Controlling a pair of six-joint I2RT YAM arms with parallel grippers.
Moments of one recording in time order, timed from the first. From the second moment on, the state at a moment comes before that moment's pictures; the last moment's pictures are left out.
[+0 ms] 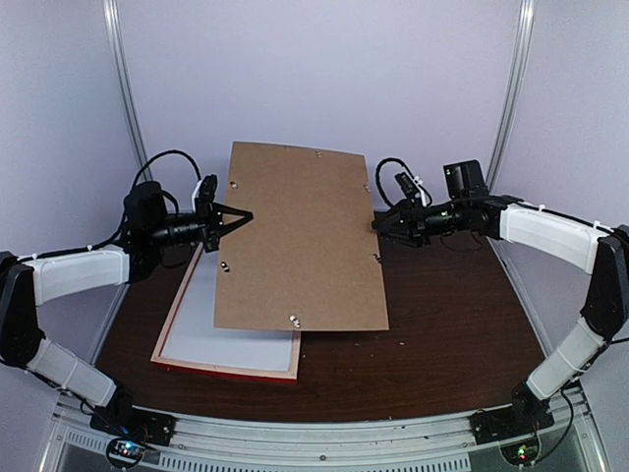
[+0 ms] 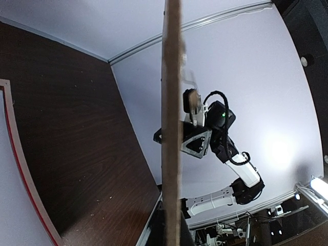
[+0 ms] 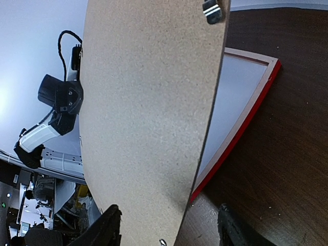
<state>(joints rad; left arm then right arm) -0.37 1.39 0.84 0.54 0.87 -1.15 0.38 1.55 1.22 -0.24 -0.89 0.50</state>
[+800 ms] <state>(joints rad) -0.37 1.42 0.82 0.71 0.87 -1.28 0.42 1.61 1.22 0.11 -0.99 0.75</state>
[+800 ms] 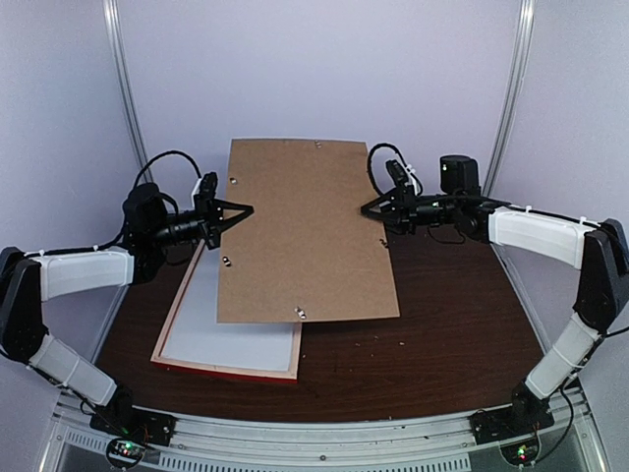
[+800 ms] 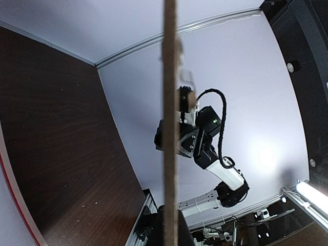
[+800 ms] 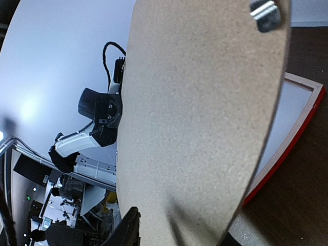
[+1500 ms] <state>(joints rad) -0.37 1.43 0.79 0.66 0.86 -1.19 0.40 1.57 1.18 0.18 -1.08 0.83</state>
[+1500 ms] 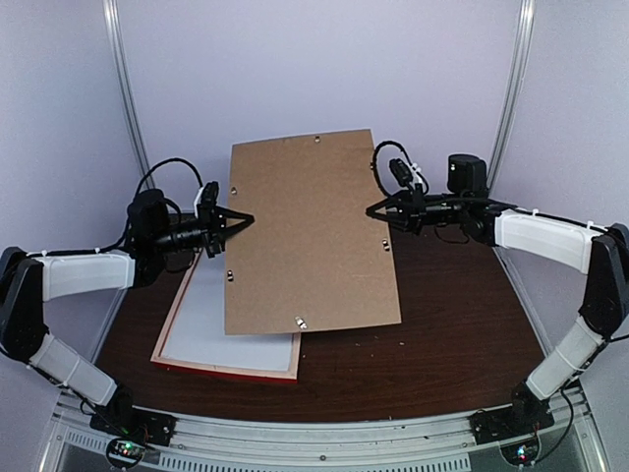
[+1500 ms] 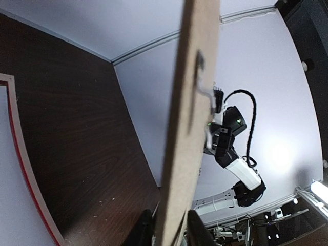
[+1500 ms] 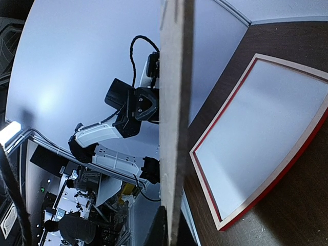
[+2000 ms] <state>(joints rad) -0.29 1.32 0.91 -0.05 0.60 -0.76 0.35 1.49 1.15 0.10 -1.00 0.84</state>
